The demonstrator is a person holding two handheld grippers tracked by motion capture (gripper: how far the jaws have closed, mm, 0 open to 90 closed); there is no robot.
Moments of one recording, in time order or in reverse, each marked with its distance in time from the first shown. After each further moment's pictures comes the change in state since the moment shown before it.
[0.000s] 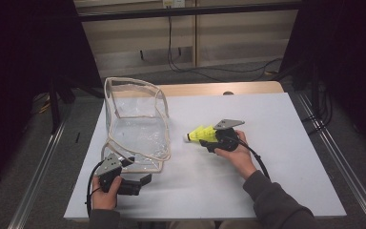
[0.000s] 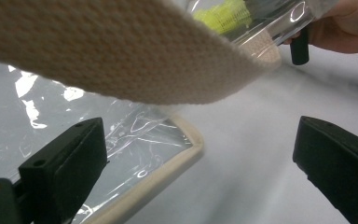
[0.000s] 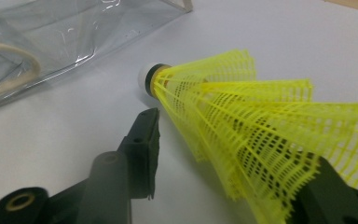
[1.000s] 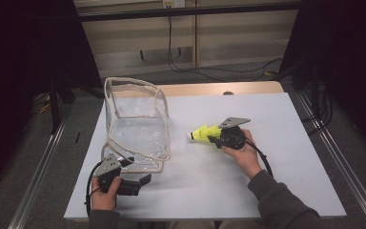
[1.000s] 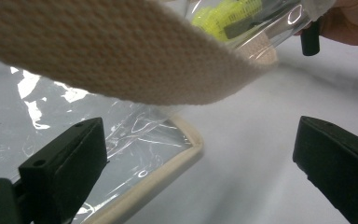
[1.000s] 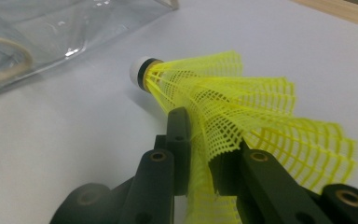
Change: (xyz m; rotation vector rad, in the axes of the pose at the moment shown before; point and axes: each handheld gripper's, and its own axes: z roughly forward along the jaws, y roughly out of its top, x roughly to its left) left arm -0.001 0.000 -0.002 -0.009 0.003 0.002; right arm -0.008 0.003 -0.023 0.032 -0.049 -0.026
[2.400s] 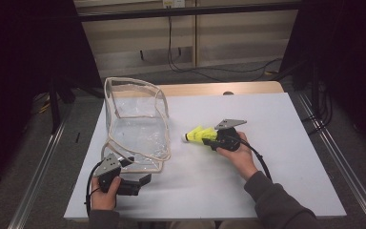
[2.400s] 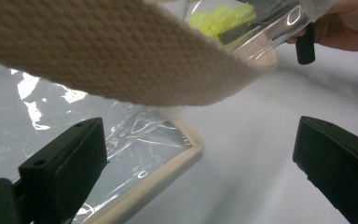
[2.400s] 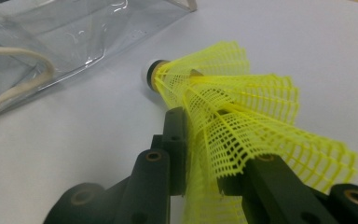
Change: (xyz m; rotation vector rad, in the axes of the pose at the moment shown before) left arm 0.001 0.000 -0.001 0.003 0.002 0.000; right arm 0.011 -0.001 0.015 -0.025 0.077 0.058
